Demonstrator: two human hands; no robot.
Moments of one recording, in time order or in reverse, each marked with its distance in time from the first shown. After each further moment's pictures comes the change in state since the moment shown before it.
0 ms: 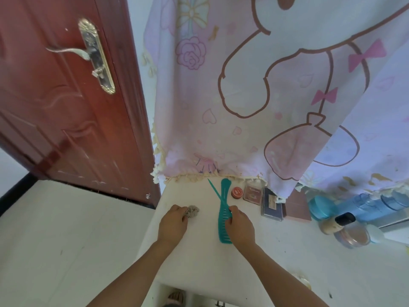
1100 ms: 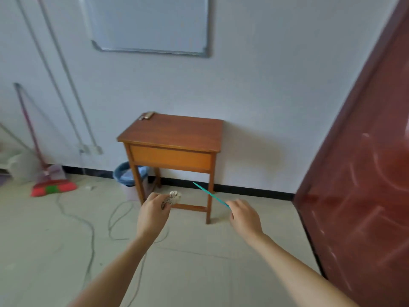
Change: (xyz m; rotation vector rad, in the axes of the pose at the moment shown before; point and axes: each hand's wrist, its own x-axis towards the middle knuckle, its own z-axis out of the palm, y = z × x) left_hand -0.522 -0.223 -0.251 -0.043 1.335 -1.081; right_hand -0.347 -0.406 0.201 -0.161 -0.311 -1.777
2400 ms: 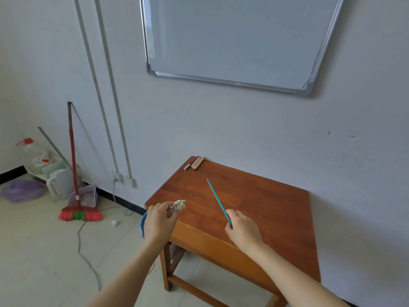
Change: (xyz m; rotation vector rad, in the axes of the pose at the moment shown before) left_hand 0.466 -0.150 0.013 0.029 0.279 -0.226; right_hand 0.518 -0.104 0.134 0.010 -0.192 -0.274
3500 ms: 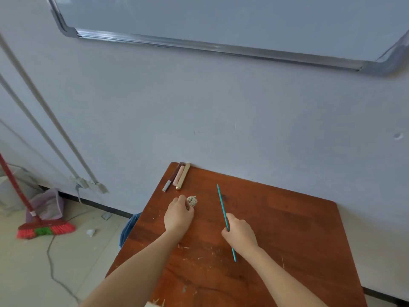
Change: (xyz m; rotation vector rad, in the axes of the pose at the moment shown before) left_hand 0.241 -0.003 0.193 0.233 -0.397 -0.071; right_hand 0.227 0.063 0.055 0.187 -0.281 0.433
